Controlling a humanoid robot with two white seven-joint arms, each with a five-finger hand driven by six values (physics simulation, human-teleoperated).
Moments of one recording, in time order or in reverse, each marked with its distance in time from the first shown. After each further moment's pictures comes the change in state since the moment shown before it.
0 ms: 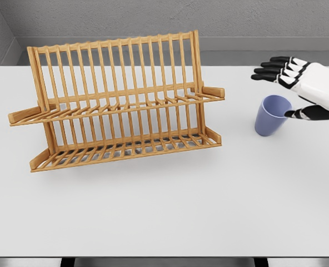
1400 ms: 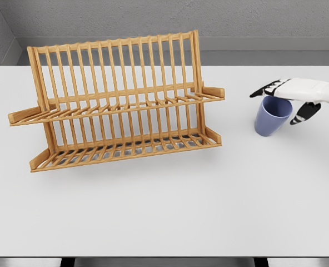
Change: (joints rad) left arm 0.000 0.000 0.000 0.000 0.000 0.000 0.000; right arm -0.465 0.229 0.391 0.531 0.027 0.053 0.498
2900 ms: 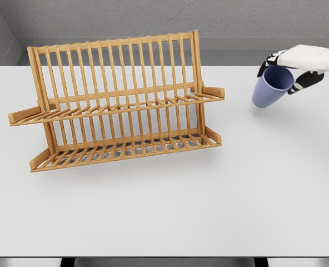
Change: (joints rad) left arm 0.000 0.000 0.000 0.000 0.000 0.000 0.000; right arm -0.118 0.030 -0.024 0.002 0.002 0.054 0.000
